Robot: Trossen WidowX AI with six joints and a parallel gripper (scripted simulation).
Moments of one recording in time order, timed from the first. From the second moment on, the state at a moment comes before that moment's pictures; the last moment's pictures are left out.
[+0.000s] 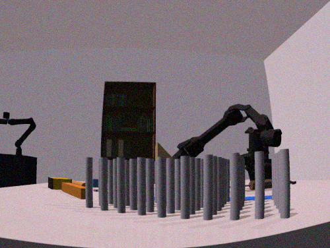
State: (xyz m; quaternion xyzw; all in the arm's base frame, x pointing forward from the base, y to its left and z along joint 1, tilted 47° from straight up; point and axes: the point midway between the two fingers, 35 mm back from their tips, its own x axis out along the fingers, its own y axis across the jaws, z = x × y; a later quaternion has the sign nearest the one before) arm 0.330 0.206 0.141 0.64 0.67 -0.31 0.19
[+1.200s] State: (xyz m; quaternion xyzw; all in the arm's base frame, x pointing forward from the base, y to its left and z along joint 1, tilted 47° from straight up) arm 0.330 0.206 0.141 0.68 0.64 -0.30 0.19
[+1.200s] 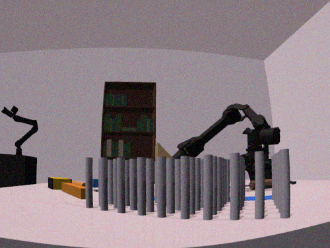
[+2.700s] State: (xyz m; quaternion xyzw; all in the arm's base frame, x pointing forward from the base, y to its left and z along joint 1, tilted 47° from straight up) arm 0.331 0.206 0.142 0.71 0.61 -0.29 0.19
